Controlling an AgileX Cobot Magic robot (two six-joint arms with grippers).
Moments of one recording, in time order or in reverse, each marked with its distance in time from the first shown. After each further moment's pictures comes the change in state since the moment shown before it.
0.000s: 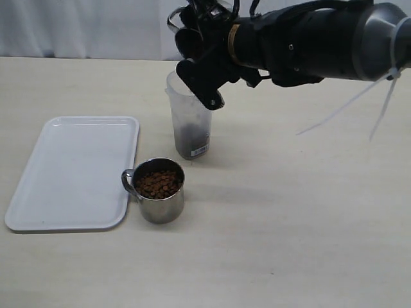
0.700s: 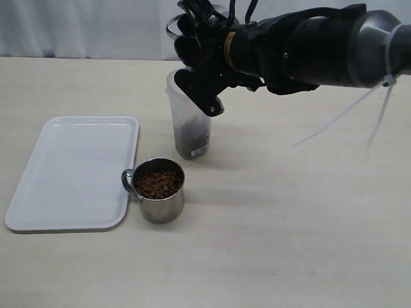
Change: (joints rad) left arm 0.000 0.000 0.000 0.000 0.000 0.000; right arm 0.026 0.000 0.020 0.000 0.041 -0.033
